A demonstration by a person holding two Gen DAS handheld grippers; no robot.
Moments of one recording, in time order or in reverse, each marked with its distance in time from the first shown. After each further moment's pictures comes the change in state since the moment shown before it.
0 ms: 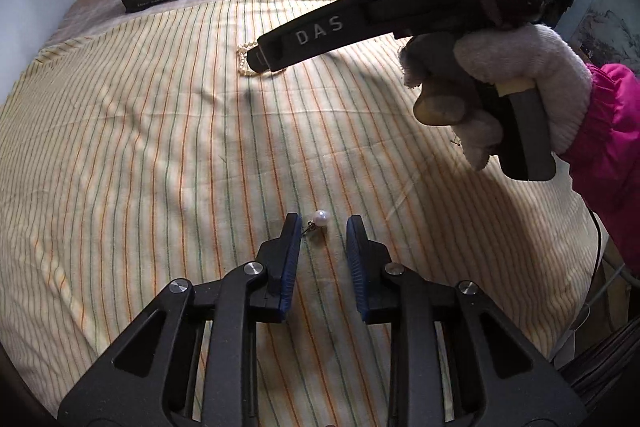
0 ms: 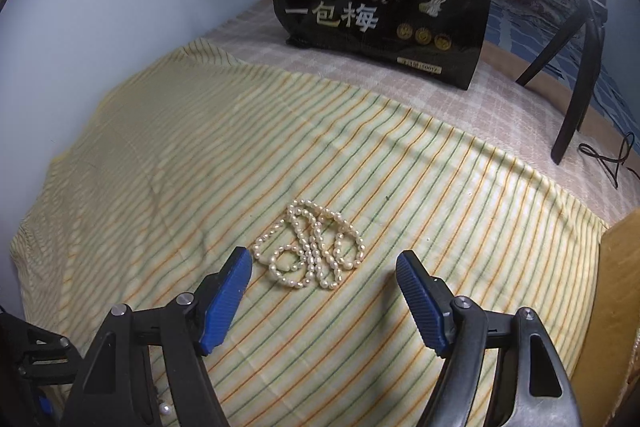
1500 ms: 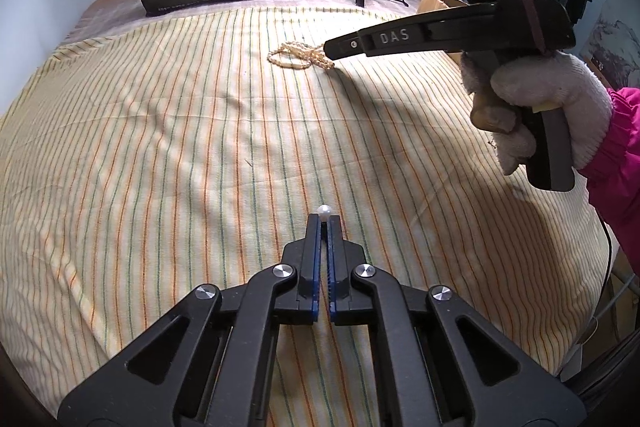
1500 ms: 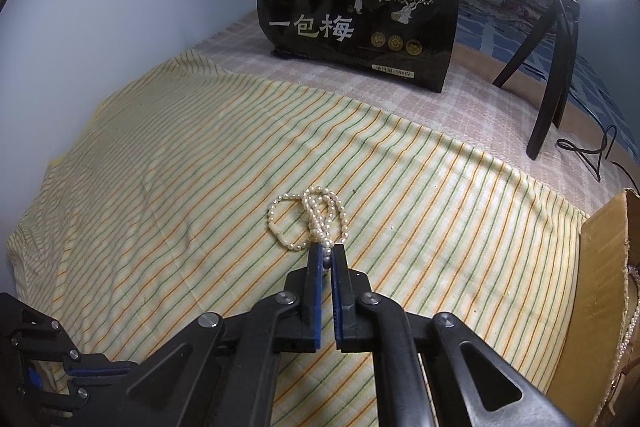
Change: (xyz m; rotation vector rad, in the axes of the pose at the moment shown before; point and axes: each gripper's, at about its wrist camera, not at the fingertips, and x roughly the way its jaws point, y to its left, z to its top) left arm -0.008 0.005 -0.005 -0.034 -0.054 0.049; right arm -0.021 -0.013 -0.010 0.018 -0.058 -0.029
